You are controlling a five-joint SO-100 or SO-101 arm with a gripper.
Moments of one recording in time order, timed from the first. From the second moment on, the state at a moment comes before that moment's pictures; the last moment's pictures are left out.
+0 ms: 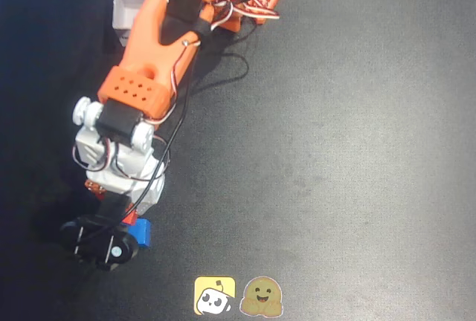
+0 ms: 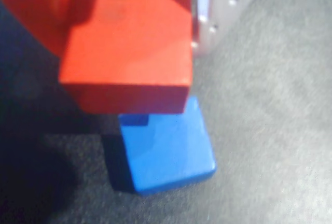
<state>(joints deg) 18.9 60.2 55.1 78.3 82.9</state>
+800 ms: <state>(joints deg) 17.8 51.6 46.9 78.8 83.5</state>
